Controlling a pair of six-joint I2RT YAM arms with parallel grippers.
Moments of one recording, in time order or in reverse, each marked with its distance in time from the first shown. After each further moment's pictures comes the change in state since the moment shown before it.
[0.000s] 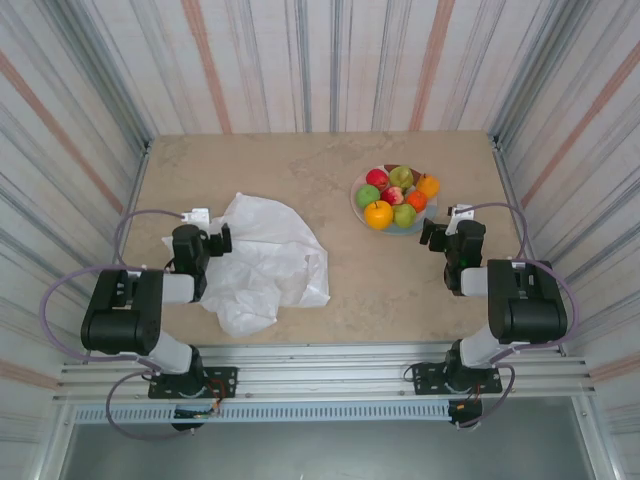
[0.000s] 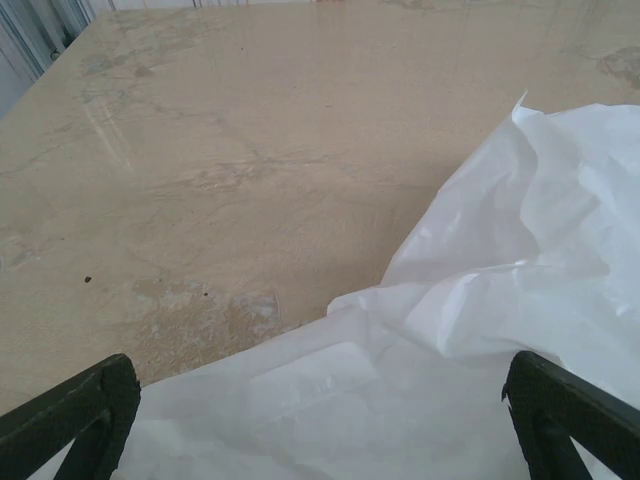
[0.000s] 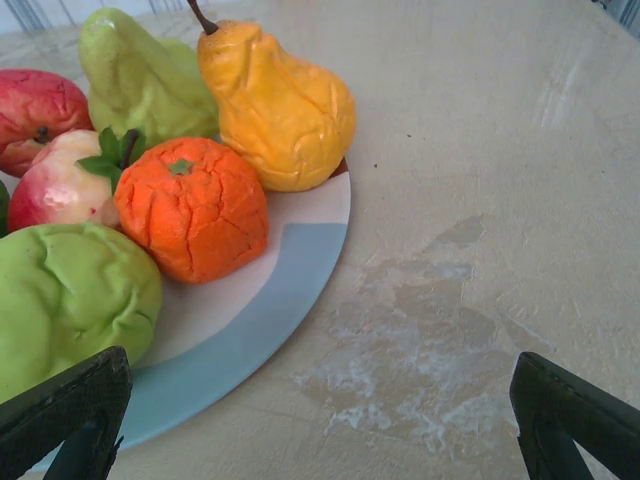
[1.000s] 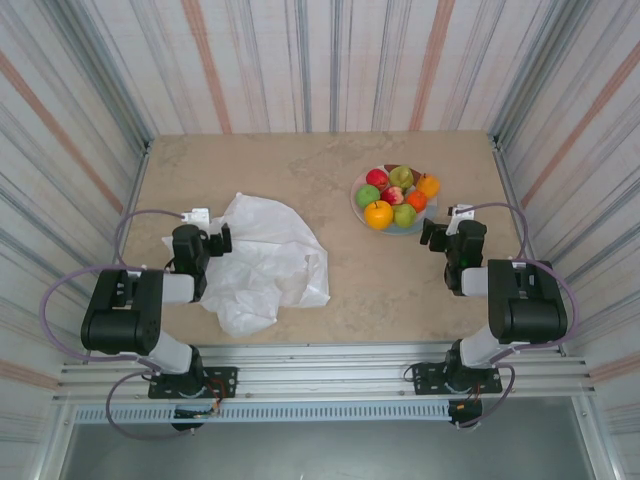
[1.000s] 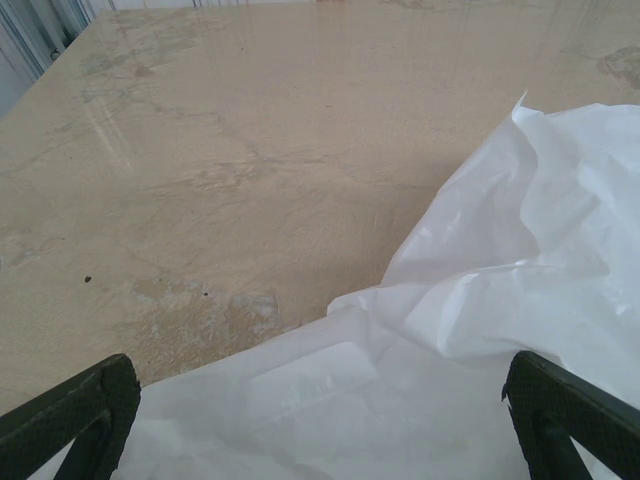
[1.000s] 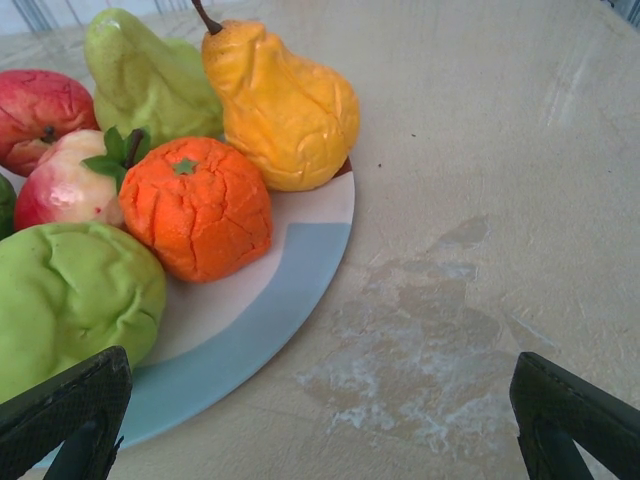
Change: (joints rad) left arm 0.000 0.000 0.000 0.000 0.000 0.000; right arm -0.006 0.000 0.000 0.000 -0.019 0.000
